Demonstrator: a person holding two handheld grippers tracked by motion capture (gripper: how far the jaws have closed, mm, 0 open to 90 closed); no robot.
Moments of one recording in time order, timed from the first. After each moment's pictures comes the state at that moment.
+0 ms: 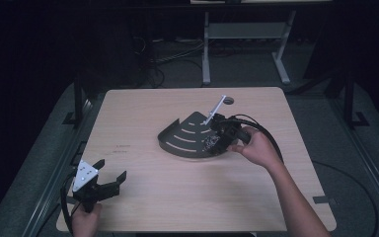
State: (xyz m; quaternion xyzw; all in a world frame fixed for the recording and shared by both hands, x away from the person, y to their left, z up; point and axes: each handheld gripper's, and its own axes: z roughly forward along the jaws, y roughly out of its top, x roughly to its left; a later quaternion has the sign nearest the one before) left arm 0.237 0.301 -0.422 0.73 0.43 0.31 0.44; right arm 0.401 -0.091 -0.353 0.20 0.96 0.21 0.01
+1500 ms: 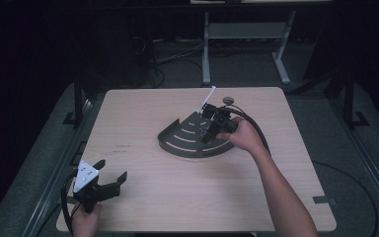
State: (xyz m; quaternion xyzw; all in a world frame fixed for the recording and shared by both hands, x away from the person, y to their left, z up) left arm 0.236 0.300 -0.422 0.73 0.42 0.31 0.44; right arm 0.461 -0.072 -0.378 0.25 0.95 0.18 -0.01
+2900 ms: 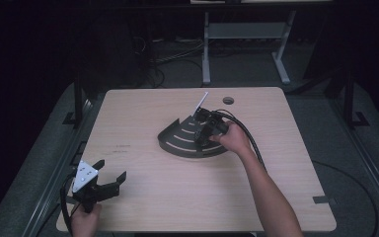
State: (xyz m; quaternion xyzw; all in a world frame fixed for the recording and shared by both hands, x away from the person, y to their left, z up) left arm 0.236 0.302 -0.422 0.73 0.42 0.31 0.44; right arm 0.481 -0.052 -0.418 0.28 0.94 0.17 -0.01
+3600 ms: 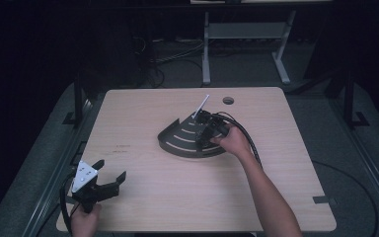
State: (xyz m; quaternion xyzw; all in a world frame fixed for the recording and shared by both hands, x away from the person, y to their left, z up) left arm 0.236 0.302 -0.422 0.73 0.42 0.31 0.44; right arm 0.478 -0.055 -0.427 0.30 0.94 0.16 0.00
